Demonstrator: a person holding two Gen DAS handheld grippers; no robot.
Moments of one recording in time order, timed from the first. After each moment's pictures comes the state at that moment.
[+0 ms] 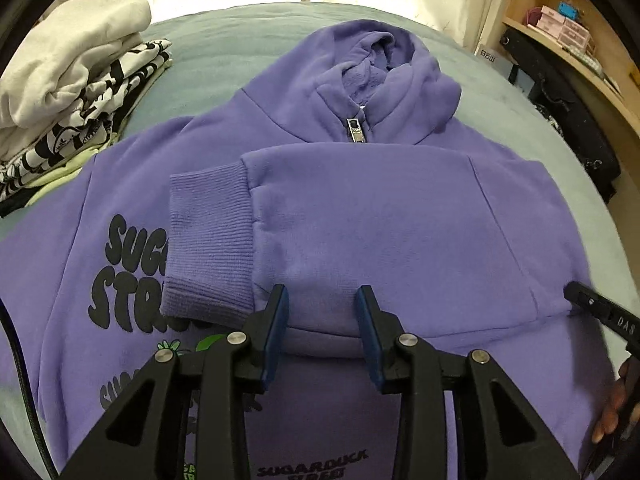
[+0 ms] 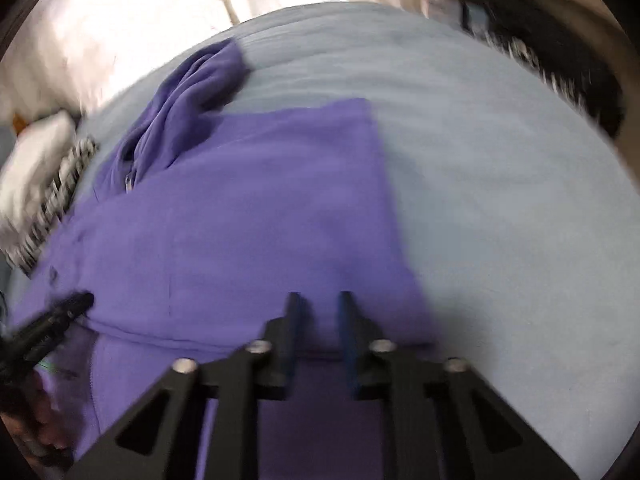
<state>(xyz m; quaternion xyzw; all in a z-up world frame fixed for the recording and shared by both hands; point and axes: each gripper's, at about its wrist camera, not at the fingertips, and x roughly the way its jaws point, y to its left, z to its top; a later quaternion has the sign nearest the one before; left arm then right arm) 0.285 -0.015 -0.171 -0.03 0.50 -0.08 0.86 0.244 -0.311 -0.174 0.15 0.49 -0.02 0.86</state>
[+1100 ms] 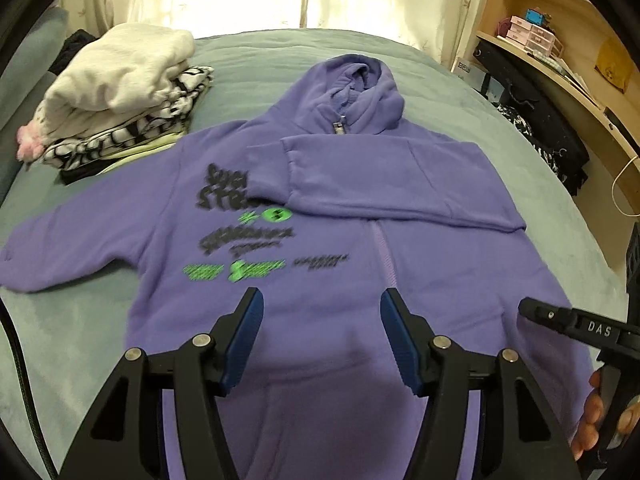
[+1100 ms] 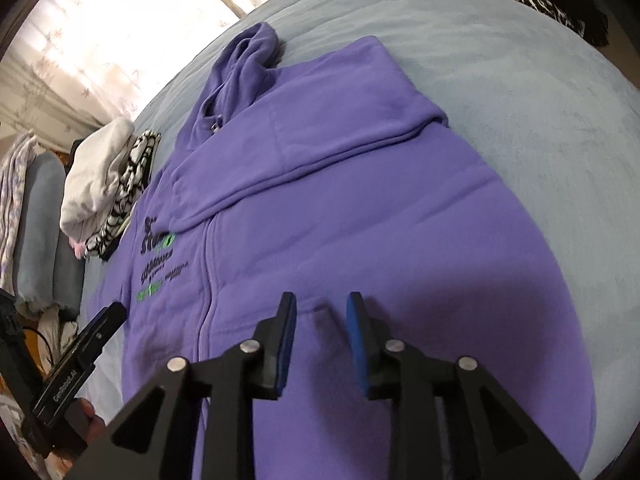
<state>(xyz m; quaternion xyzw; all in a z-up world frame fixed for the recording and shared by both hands) 0.116 0.020 -0.087 -0.02 0.47 -0.08 0.88 0.115 -0.245 -0.138 0.24 0.52 0.03 0.82</state>
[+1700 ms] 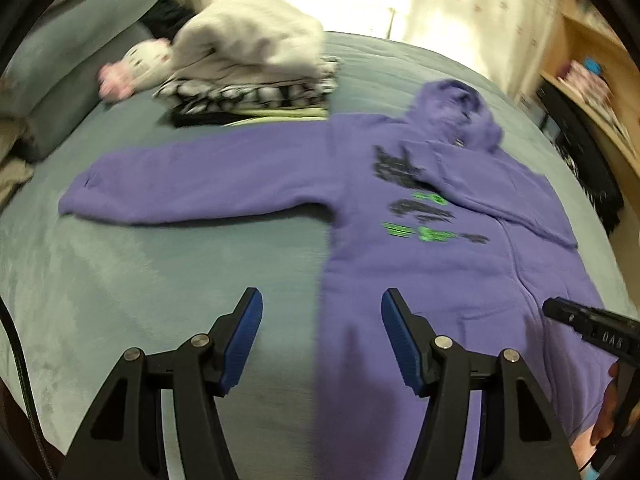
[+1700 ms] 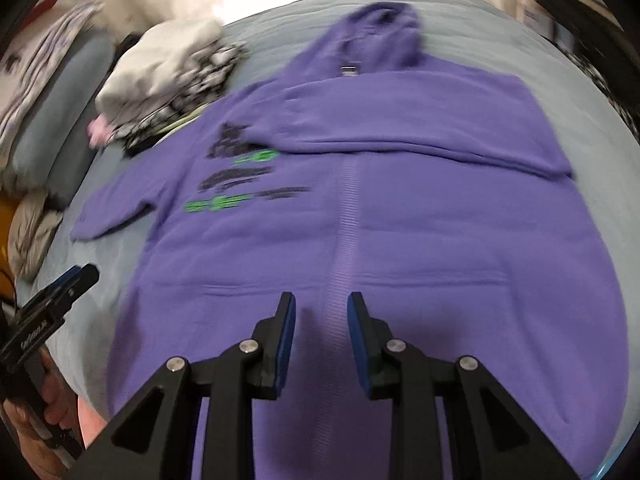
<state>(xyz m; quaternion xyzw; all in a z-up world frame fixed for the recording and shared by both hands) 0.066 0.198 -0.090 -0.08 0.46 0.01 0.88 0.115 -0.087 -0.117 0.06 0.53 0.12 0.83</state>
